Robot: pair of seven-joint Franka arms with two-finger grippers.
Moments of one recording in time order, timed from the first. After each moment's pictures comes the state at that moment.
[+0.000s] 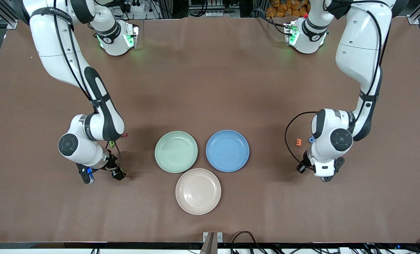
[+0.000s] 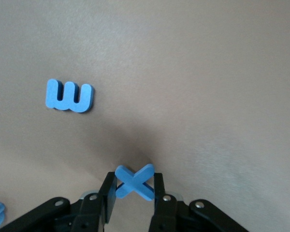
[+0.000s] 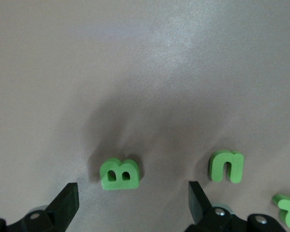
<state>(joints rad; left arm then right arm) -0.22 0.71 0.03 -1.69 -0.03 2.46 -0.98 0.23 0.75 -0.12 -1.65 0.23 2.45 0.94</state>
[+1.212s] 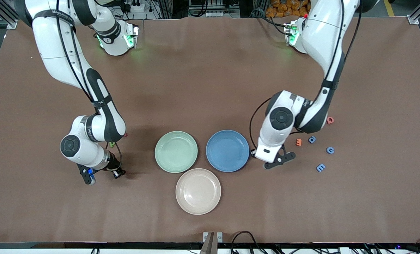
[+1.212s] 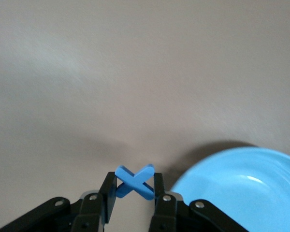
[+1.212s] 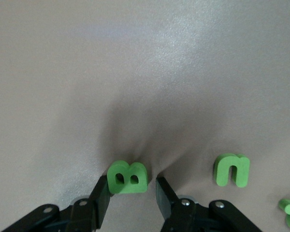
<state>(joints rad) -0.51 0.66 0.03 -1.61 0.06 2.34 -0.90 0.24 0.77 -0.13 -1.64 0.23 2.45 0.94</state>
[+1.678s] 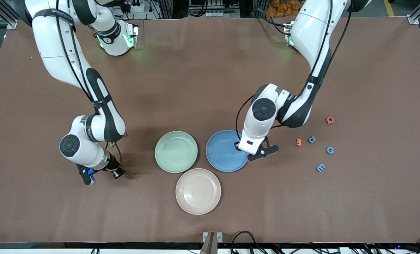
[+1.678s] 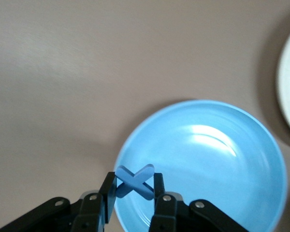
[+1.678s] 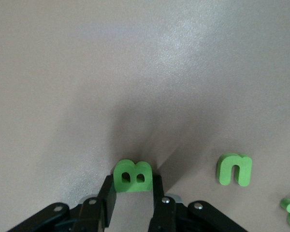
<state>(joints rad) -0.56 0.67 -0.02 -1.59 0.05 2.35 -0.95 0.24 0.76 -0.13 -1.63 0.23 2.45 0.94</state>
